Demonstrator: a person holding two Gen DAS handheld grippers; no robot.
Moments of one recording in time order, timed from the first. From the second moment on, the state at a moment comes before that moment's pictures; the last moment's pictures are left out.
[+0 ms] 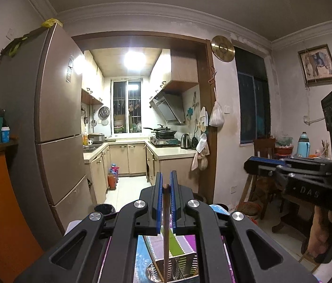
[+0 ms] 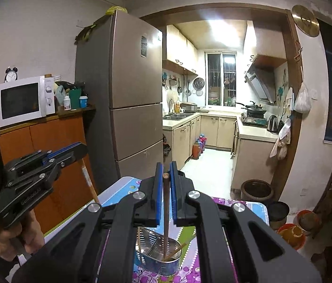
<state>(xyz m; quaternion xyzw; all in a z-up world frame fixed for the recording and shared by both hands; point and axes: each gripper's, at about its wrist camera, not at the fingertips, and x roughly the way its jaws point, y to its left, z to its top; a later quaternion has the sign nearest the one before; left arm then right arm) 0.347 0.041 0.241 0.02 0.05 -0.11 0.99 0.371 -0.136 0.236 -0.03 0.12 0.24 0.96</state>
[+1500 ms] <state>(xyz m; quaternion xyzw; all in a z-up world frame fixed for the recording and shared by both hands) 0.427 0.066 0.177 -0.01 0.11 -0.08 0.99 0.429 -0.161 0.180 0.01 0.17 0.22 0.96</state>
